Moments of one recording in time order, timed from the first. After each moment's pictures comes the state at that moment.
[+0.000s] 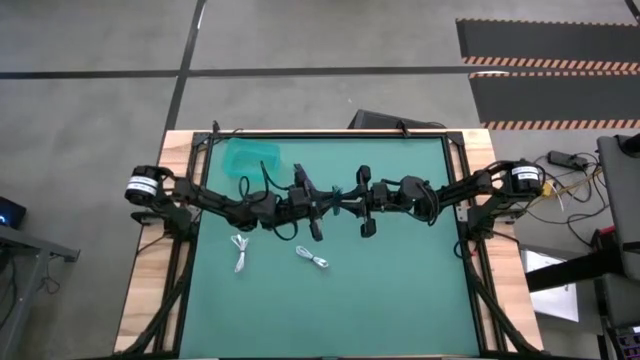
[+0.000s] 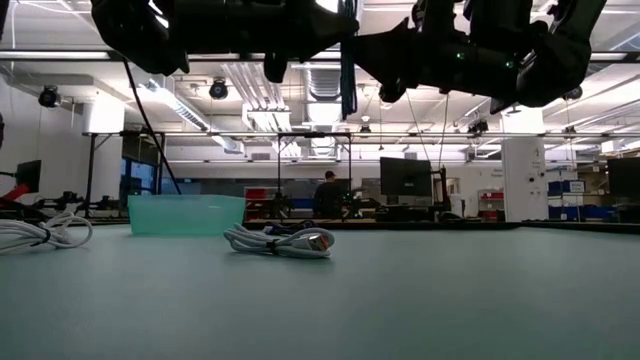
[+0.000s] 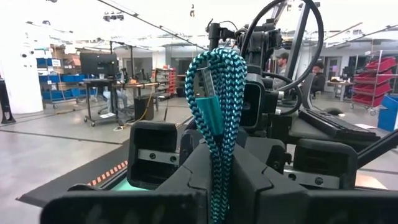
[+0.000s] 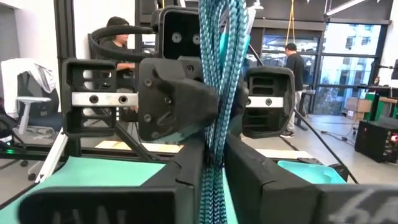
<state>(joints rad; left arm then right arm) -0.08 1.64 0.79 1.09 -0.33 0.04 -0.11 1.61 0.55 1.28 -0.18 -0.03</state>
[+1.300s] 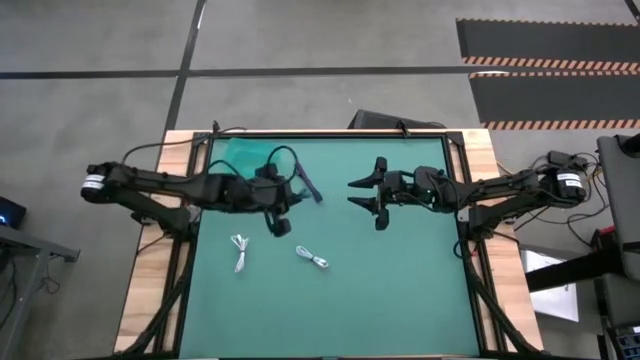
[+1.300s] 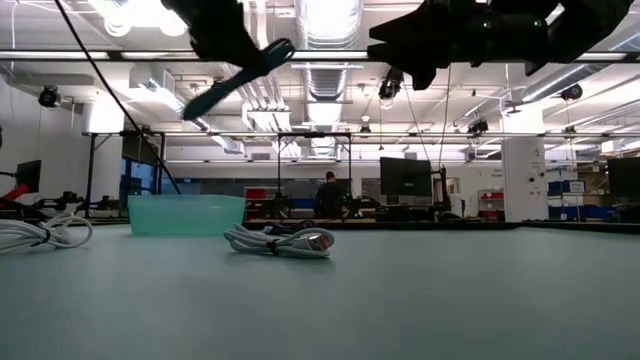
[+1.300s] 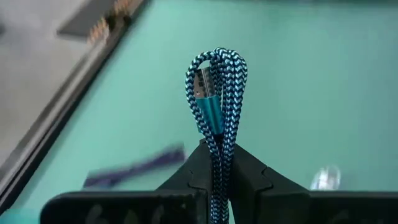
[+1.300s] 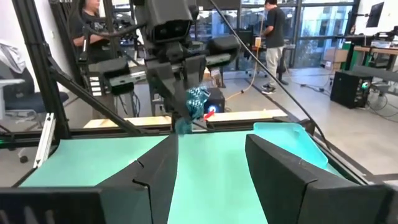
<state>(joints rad) -0.07 1.26 1.08 -0.53 -0.34 -0.14 -0.12 1.25 0.55 0.73 -0.10 0.02</state>
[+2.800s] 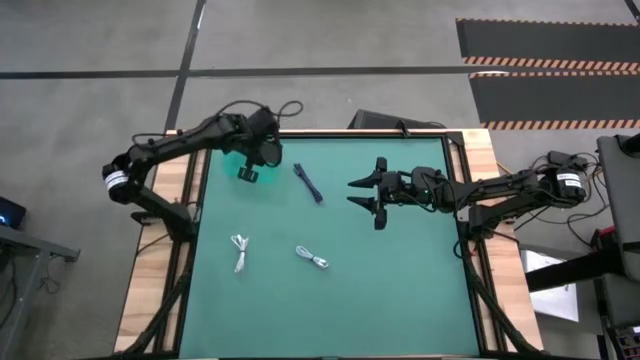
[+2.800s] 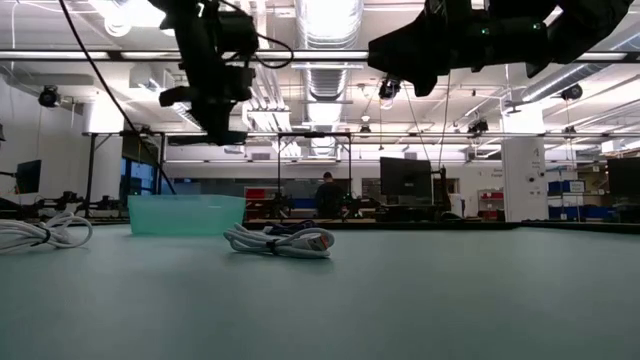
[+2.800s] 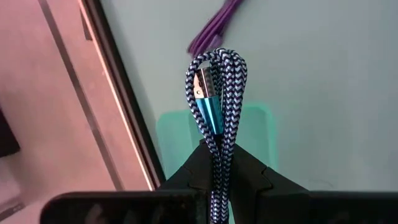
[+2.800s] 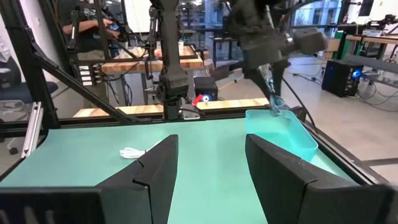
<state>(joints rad) 0.57 1.45 1.29 -0.99 -0.14 0.94 -0.13 1.25 0.55 0.68 -0.08 0.02</state>
